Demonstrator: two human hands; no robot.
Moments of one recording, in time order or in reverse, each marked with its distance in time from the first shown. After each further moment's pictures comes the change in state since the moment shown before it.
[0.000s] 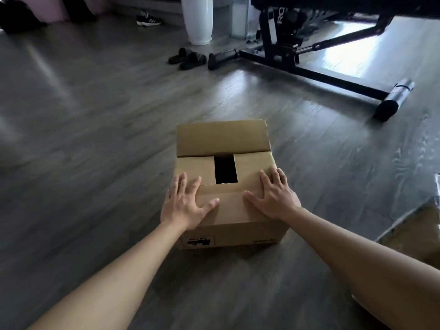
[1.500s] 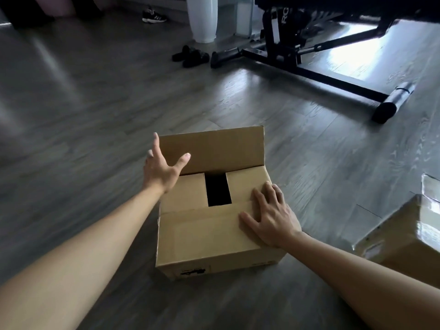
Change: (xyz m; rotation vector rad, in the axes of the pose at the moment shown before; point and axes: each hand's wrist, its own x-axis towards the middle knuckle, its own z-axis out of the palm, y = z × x) left_hand 0.021 -0.013 -0.058 -0.675 0.372 -0.172; right_hand -0.079 0.006 0.001 -0.010 0.043 -0.146
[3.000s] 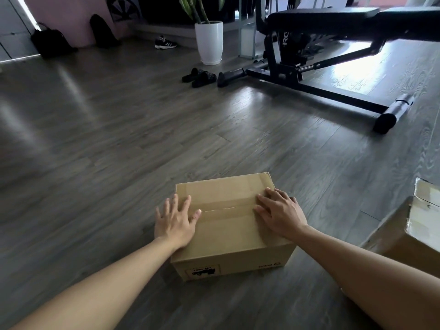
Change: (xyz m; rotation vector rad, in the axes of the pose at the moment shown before) left_hand -0.102 -0.035 -0.003 0.816 -0.324 0.072; right_hand 0.008 0.015 -0.013 -0.016 0.072 -0.094
